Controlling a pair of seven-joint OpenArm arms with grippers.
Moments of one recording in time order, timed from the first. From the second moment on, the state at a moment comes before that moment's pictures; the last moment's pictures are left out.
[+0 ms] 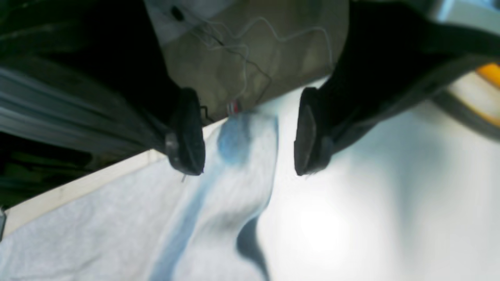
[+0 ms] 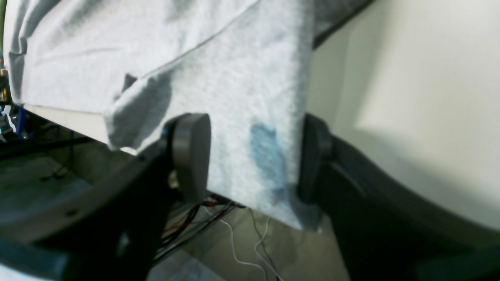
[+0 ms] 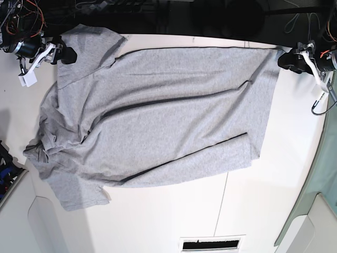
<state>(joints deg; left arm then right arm) 19.3 -37.9 -15.4 72.4 -54.6 -39.0 55.0 -19.6 21.5 17.7 77.5 49.4 32.3 -61.5</state>
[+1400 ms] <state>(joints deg) 20.1 -37.3 -15.6 71.8 -65.2 -39.2 55.5 -21.5 20.7 22.0 79.2 50.4 31.8 -66.3</state>
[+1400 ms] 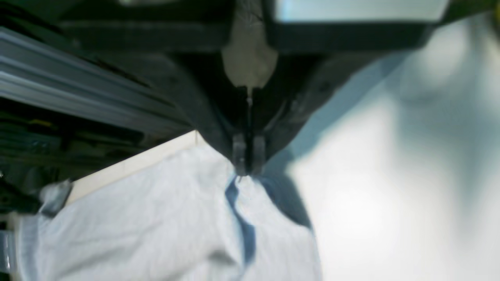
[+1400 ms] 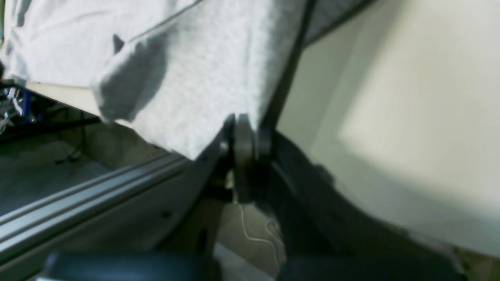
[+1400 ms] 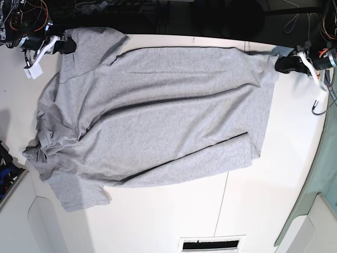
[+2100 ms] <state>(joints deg) 21.2 -38.7 -16.2 74.6 -75.9 -39.0 67.1 -30.6 20.7 35.1 96.8 56.7 32.0 -70.4</state>
